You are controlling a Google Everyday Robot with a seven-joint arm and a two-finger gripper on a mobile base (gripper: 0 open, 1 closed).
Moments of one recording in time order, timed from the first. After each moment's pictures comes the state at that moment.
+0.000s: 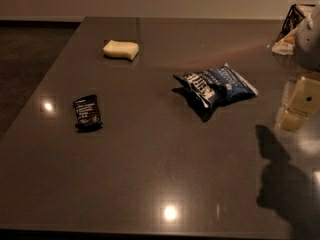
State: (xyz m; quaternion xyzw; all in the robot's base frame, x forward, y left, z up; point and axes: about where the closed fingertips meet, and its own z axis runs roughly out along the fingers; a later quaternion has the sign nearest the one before) arm 0.438 -0.217 0.976 -0.60 0.78 -0.03 0.16
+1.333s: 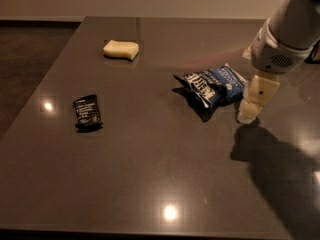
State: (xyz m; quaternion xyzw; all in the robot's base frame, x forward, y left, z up) arm 0.514 -0.199 0.922 -0.60 0.78 -0.02 0.15
